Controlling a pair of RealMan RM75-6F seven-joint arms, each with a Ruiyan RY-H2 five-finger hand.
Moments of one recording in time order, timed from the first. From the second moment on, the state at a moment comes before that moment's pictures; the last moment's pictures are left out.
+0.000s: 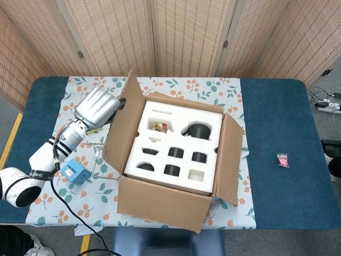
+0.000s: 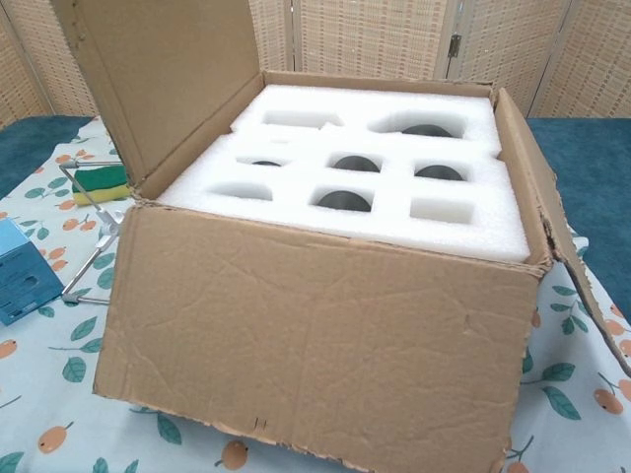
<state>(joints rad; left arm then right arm) -1.13 -0.84 -0.20 -1.78 1.03 0.76 0.42 -0.06 -0.99 0.11 -1.36 -1.52 1.68 0.70</state>
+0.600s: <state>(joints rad) -0.95 -0.87 -0.13 -1.72 1.01 0.95 0.43 -0.04 -1.00 0.12 -1.37 -1.50 1.64 0.62</state>
